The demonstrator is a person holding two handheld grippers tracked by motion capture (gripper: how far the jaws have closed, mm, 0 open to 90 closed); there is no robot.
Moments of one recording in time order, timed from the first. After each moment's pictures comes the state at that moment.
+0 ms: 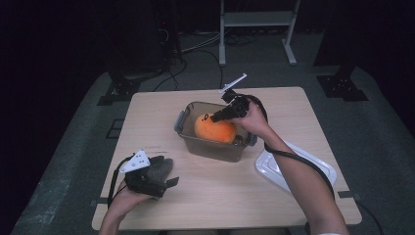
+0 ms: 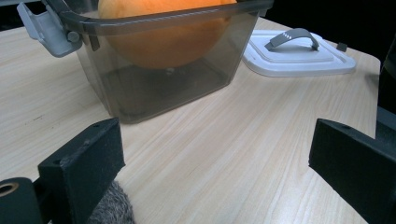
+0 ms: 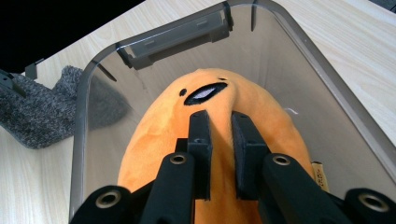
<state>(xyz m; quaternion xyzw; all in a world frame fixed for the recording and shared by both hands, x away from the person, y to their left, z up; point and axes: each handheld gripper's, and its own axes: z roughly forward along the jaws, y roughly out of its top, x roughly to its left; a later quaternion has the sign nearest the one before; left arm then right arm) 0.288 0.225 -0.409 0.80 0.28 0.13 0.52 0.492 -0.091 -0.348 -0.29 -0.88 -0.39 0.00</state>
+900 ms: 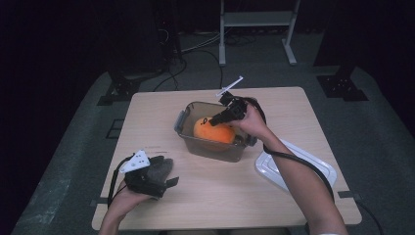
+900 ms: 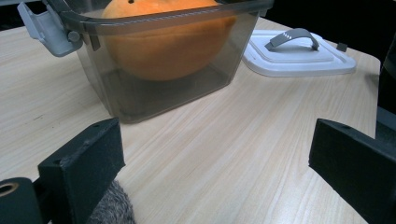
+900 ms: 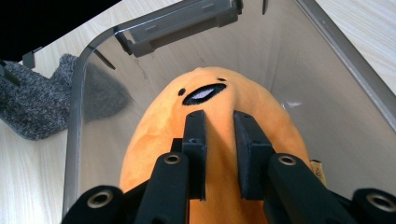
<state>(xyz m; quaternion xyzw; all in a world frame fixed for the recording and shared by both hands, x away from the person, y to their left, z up) 0.287 0.225 -0.409 0.80 0.28 0.13 0.52 0.491 -0.084 -0.356 -0.28 -0.88 -0.37 0.01</state>
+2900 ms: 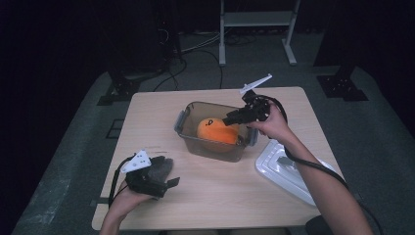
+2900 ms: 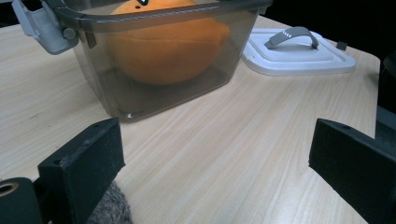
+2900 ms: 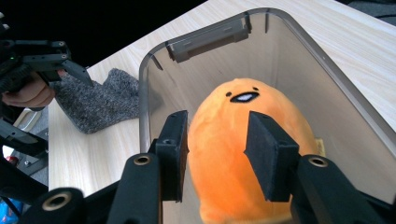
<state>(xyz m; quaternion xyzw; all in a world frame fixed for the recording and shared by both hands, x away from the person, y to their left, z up) 0.288 0.222 -0.410 0.80 0.28 0.12 0.52 0.455 -0.145 -0.325 -0.27 -0.86 -0.44 0.02</state>
